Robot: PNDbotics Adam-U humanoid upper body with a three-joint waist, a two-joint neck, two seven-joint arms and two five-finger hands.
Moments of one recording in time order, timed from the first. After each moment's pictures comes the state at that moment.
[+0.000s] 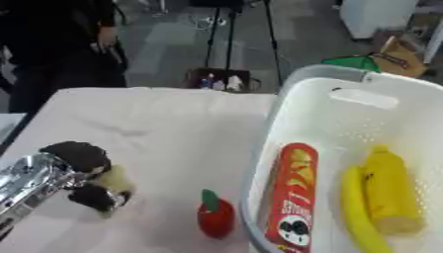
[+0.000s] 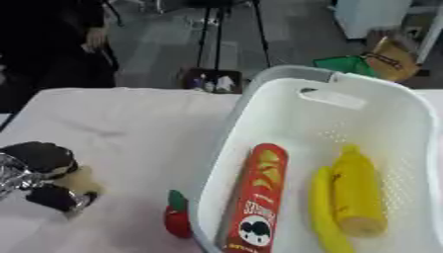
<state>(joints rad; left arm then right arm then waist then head) -0.49 0.93 -0.32 -1.78 -1.07 0.25 -0.90 -0.18 -0.22 -0.36 -1.98 0.69 -0.13 -0.71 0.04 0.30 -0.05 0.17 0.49</state>
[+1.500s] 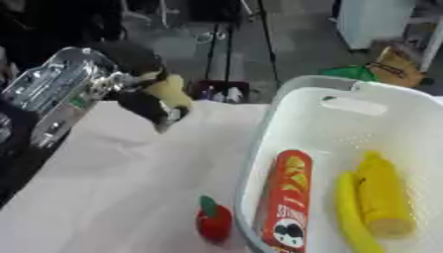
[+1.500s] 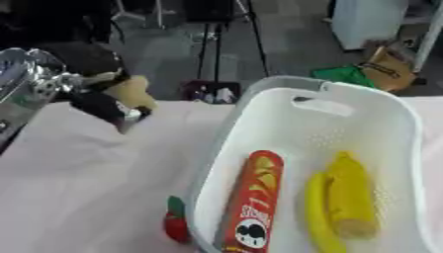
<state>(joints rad) -1.08 0.69 -0.39 -1.60 -1.06 0.09 -0.91 -0.15 -0.24 -0.35 -1.98 0.68 -0.14 -0.70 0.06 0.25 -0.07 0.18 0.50</state>
